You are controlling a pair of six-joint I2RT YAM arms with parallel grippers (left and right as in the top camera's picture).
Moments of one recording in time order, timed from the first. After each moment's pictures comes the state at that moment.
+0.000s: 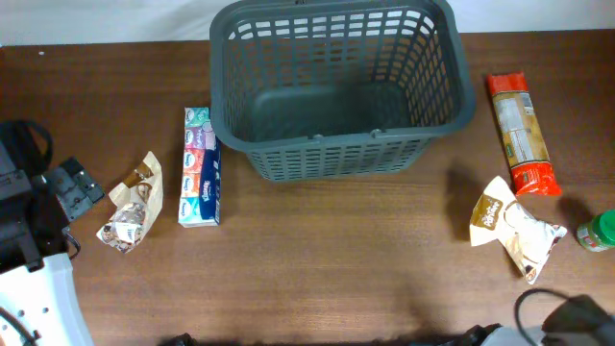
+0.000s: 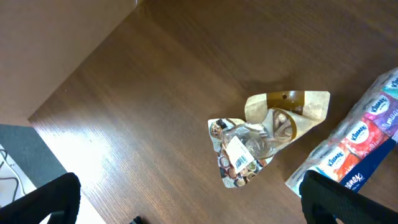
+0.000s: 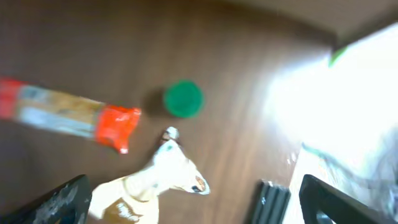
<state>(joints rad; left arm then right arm) 0.38 1.22 1.57 -1.34 -0.35 -0.25 -0.90 1.62 2.13 -1.66 0.14 0.38</state>
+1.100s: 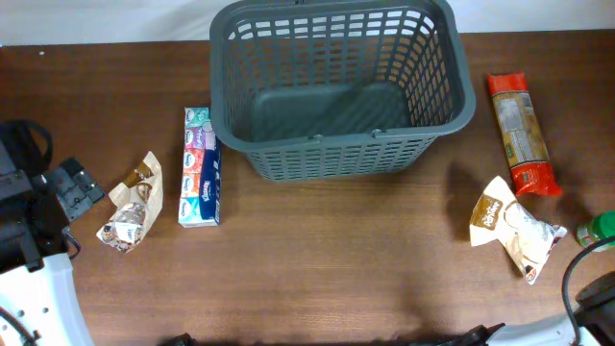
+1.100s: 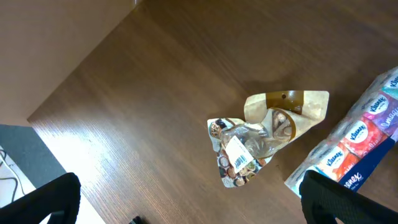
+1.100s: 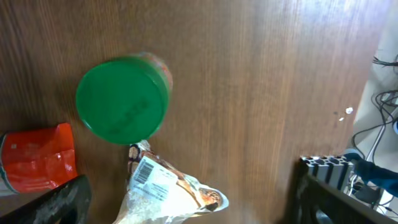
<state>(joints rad) 0.38 1.22 1.57 -1.34 -0.34 -0.25 -0.99 1.84 1.70 -1.39 0.06 0.59</state>
